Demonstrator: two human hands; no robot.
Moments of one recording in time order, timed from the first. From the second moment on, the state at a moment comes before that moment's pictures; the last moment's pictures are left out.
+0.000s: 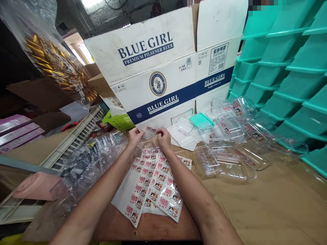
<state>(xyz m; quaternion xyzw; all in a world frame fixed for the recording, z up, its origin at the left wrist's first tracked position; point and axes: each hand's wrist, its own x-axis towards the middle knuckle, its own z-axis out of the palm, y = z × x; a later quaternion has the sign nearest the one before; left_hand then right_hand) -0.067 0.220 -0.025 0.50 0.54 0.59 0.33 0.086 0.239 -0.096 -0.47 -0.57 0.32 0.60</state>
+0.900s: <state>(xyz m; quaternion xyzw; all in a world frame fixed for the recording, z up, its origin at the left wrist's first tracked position) -0.072 0.217 -0.022 0.51 0.52 0.57 0.37 0.087 0.235 -0.090 -0.49 -0.57 0.30 0.59</state>
